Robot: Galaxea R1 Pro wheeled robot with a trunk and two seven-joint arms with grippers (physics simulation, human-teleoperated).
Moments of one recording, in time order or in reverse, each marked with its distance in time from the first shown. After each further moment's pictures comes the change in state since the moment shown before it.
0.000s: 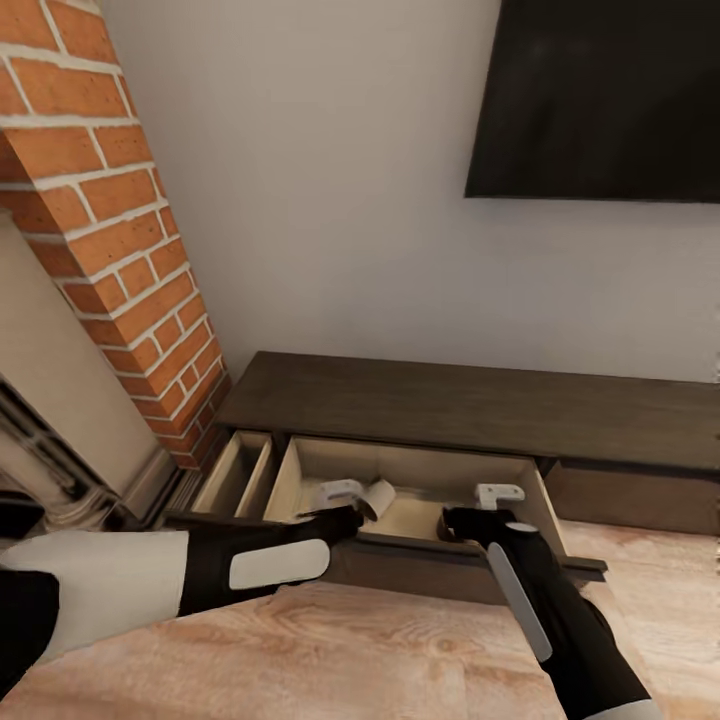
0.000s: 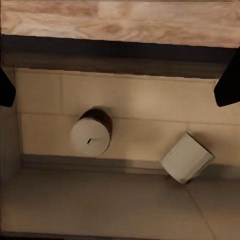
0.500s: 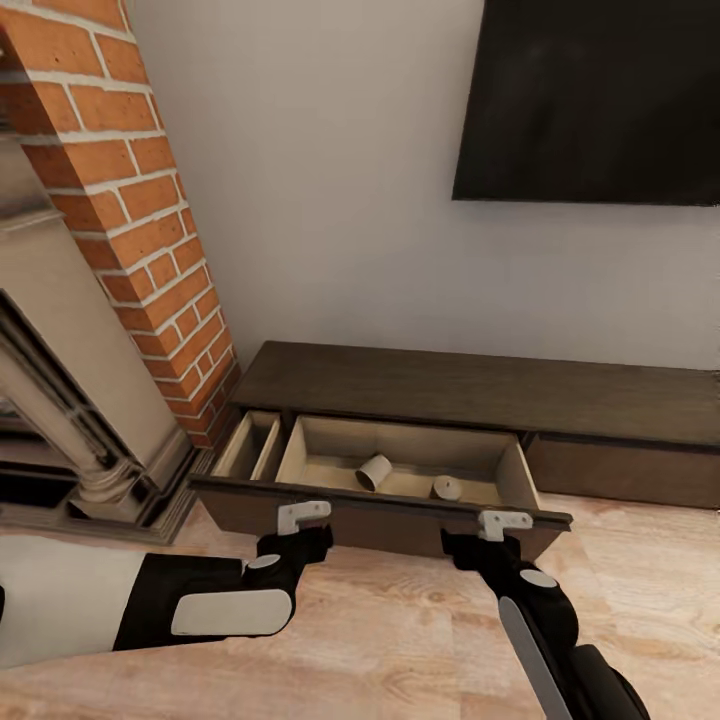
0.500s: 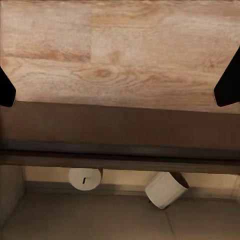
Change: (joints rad) left arm 0.000 0.146 -0.135 -0.237 -0.092 -0.172 0.167; right arm 0.196 0.001 0.019 -0.216 0.006 -0.057 -0.002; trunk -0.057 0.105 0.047
